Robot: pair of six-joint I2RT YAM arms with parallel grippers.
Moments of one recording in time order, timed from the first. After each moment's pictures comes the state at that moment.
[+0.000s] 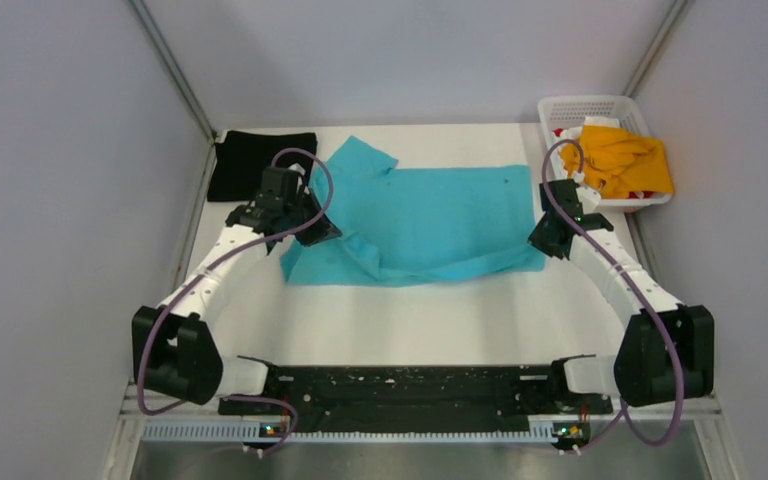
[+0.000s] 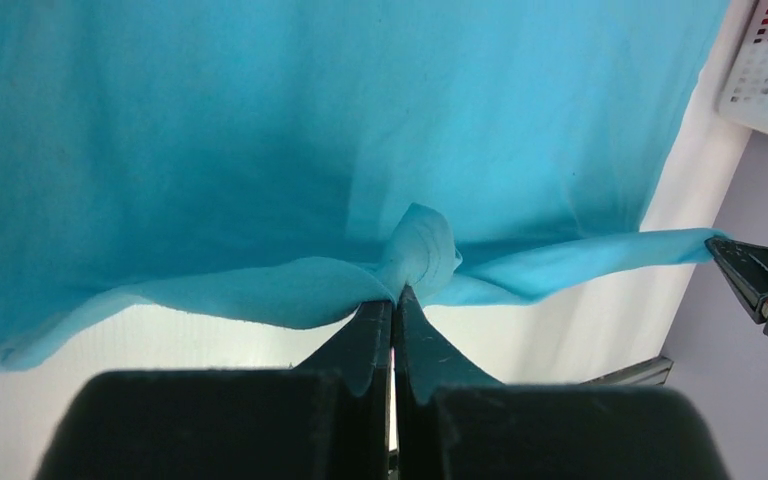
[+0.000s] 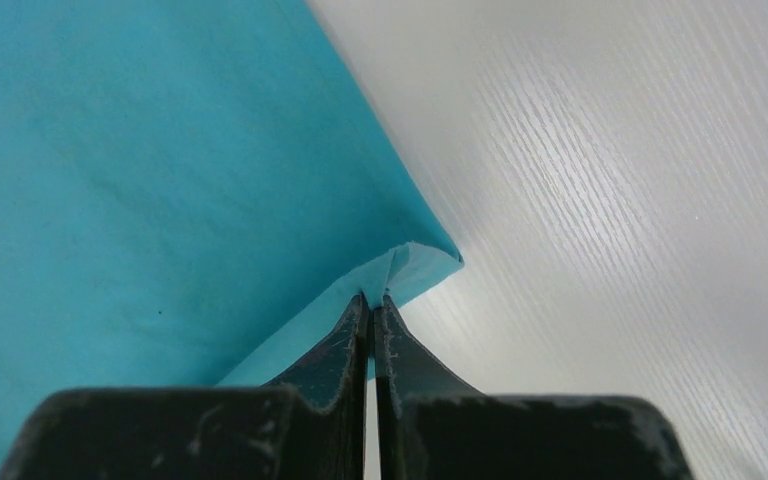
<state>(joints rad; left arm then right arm) -0.25 1.32 1.05 -0.56 0.25 -0.72 0.15 1.29 0.90 -0.61 0.32 0.69</state>
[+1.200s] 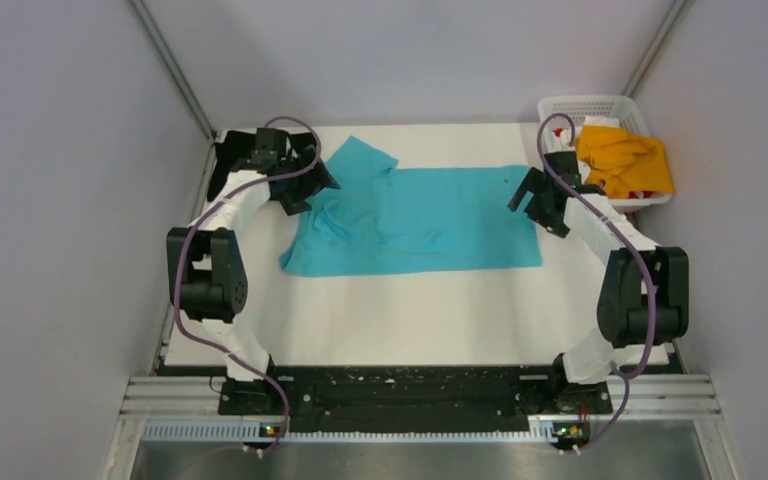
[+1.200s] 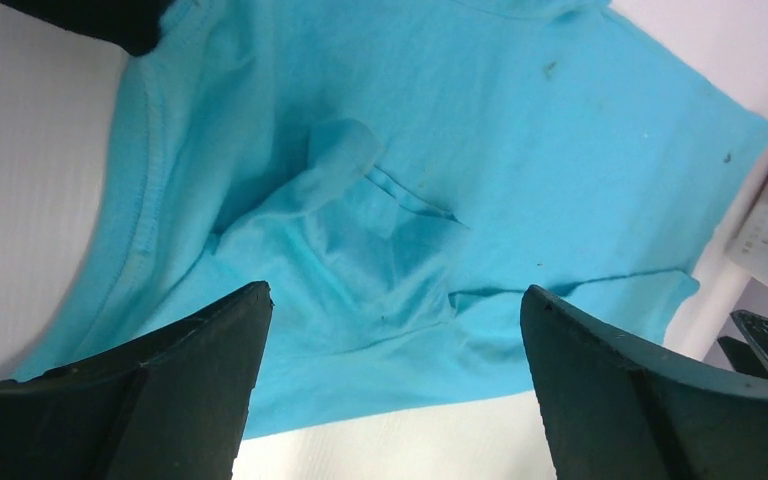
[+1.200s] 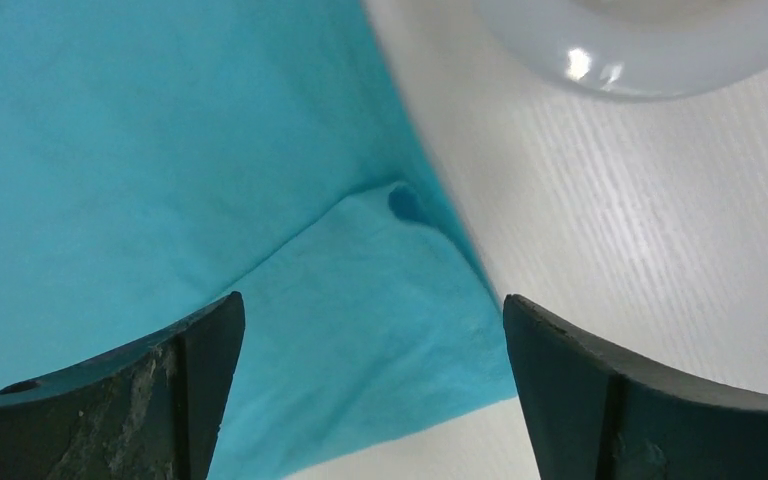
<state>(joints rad) -0.08 1.83 1.45 -0.54 0.27 -0.64 0.05 1.64 1.15 -0.49 0.17 0.60</state>
